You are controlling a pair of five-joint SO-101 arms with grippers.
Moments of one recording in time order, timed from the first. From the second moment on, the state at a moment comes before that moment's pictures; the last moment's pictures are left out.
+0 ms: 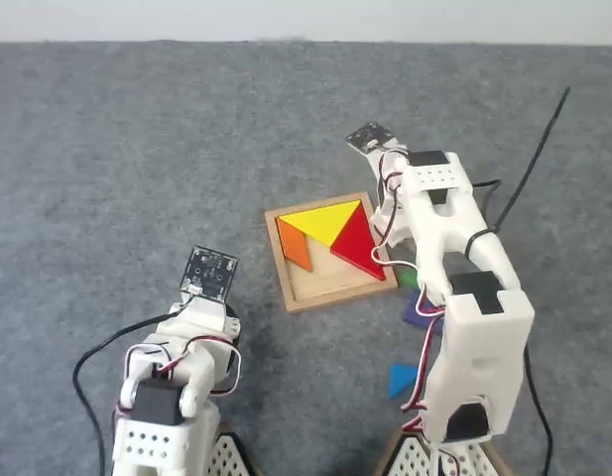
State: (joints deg) left arm 1.7 -103.1 97.1 72.1 -3.9; right arm -10.6 28.5 -0.6 65.8 26.7
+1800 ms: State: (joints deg) left arm 1.5 -103.1 97.1 72.1 -3.9; right arm -37.3 17.6 2.6 68.2 -0.7
